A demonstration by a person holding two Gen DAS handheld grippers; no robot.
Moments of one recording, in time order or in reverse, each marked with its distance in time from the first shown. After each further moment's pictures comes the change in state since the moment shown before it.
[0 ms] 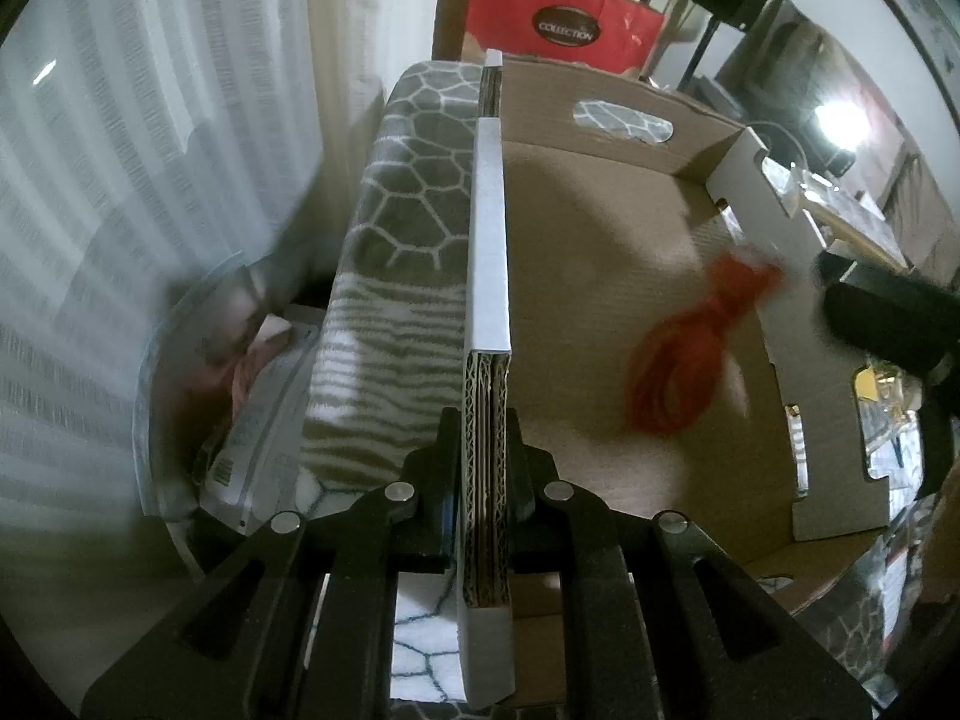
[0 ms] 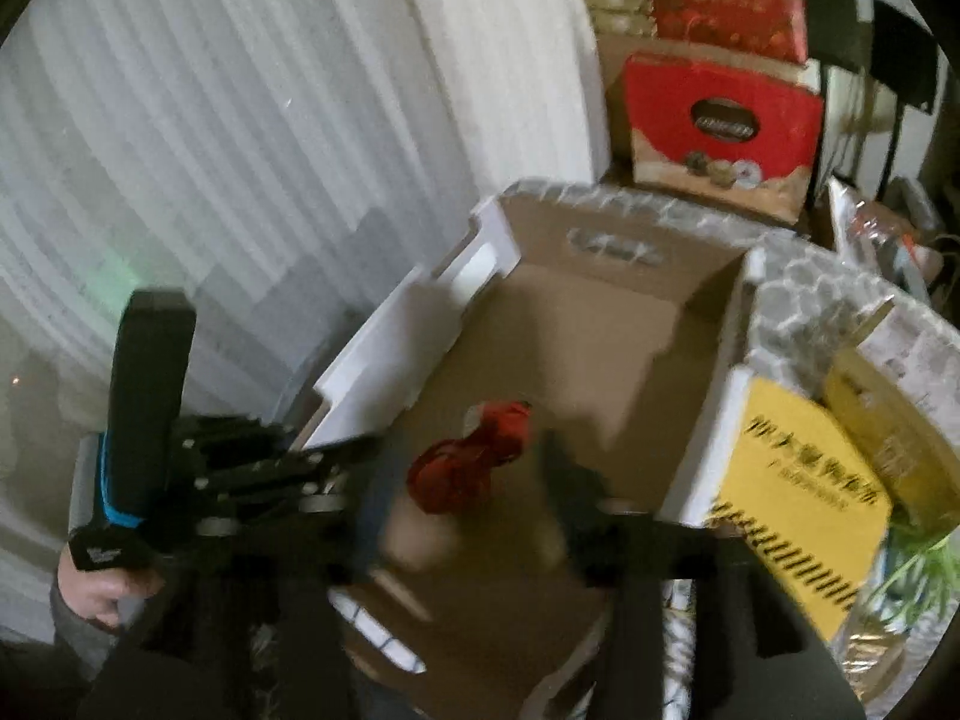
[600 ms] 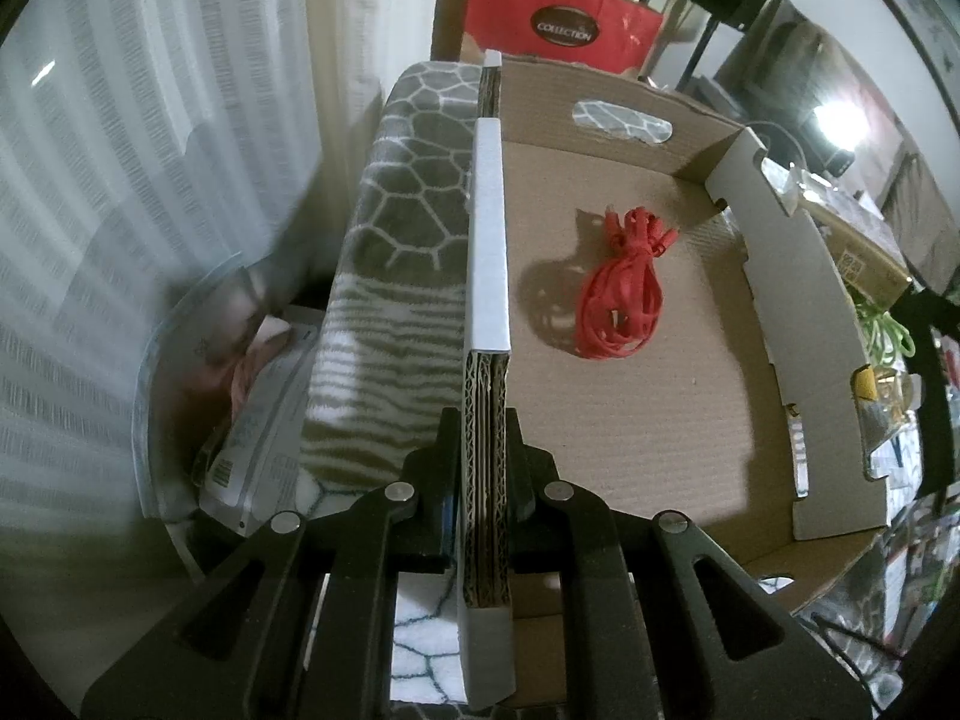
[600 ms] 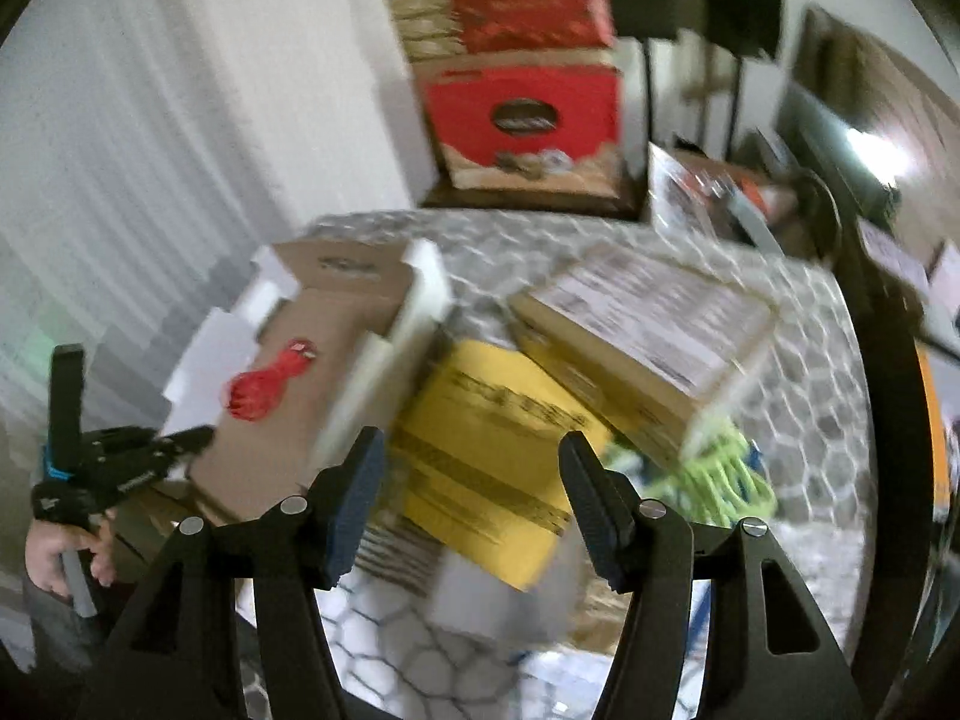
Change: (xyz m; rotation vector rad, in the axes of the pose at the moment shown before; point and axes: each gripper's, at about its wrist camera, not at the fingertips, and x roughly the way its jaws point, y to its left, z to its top) left arm 0.000 0.000 0.000 -0.004 -0.003 0.005; right arm -0.087 -0.115 -0.034 0.204 -0.003 -0.227
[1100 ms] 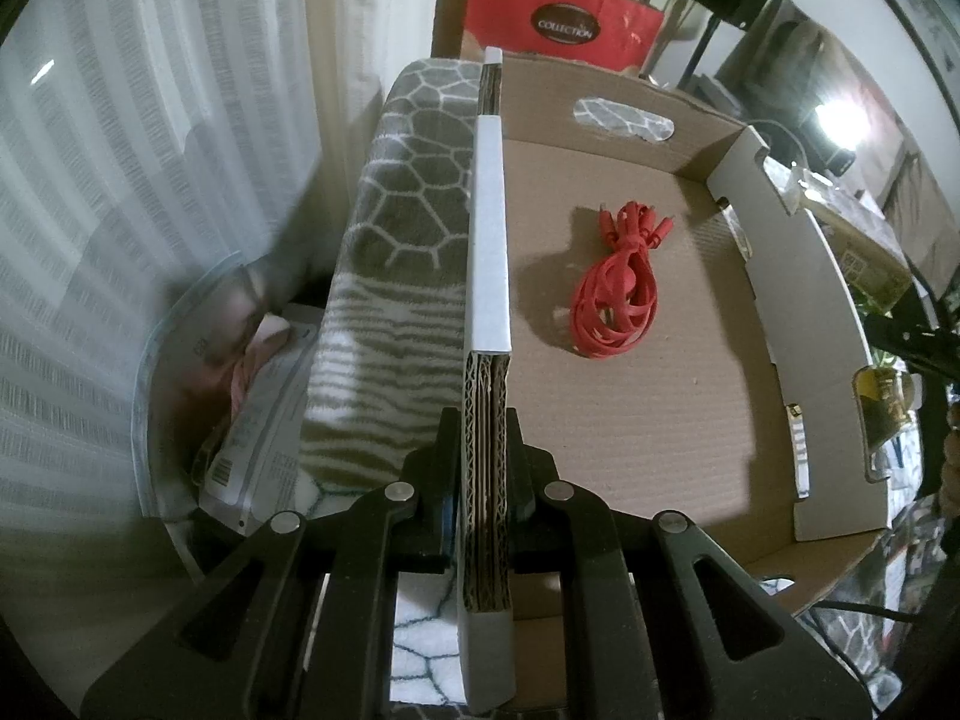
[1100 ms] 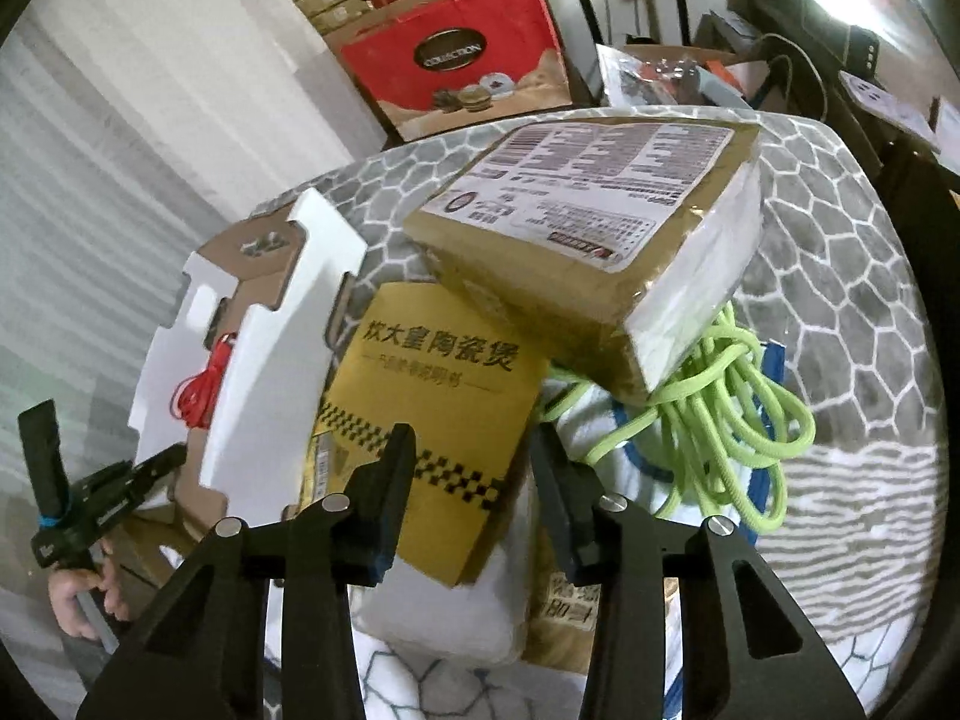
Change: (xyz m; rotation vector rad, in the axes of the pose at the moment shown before) left arm 0.000 -0.001 0.001 -0.002 0.003 0.004; right arm 0.044 -0.052 -0.014 0.214 0.111 0.063
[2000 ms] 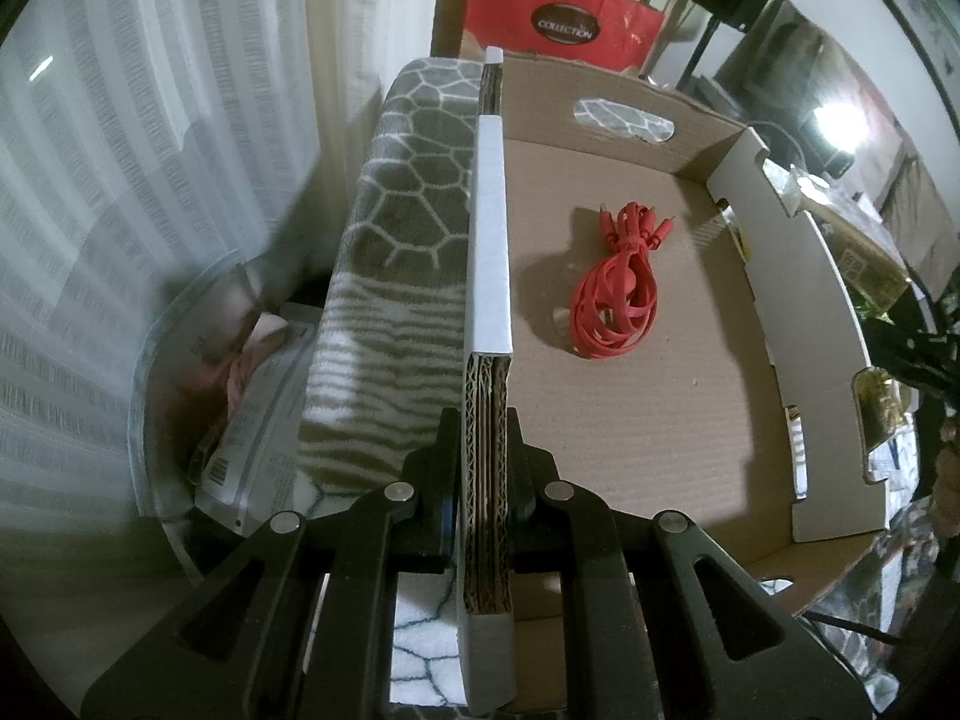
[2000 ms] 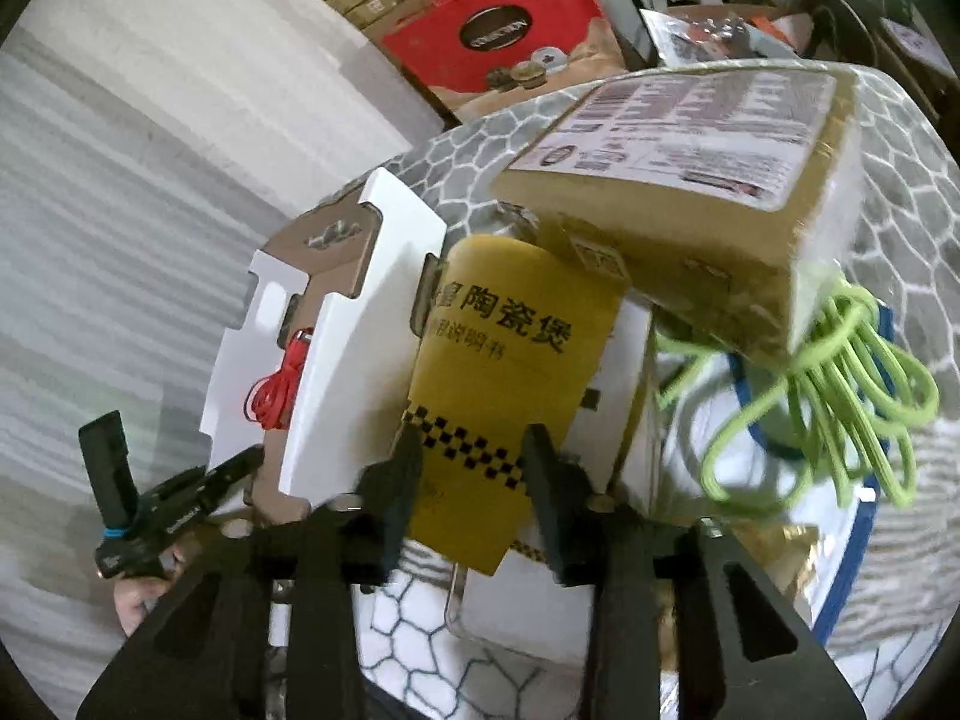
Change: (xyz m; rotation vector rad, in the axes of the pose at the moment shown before) left arm 0.000 -0.002 -0.002 -0.015 -0.003 0.000; right arm 0.012 0.016 -0.006 0.066 0.027 0.183
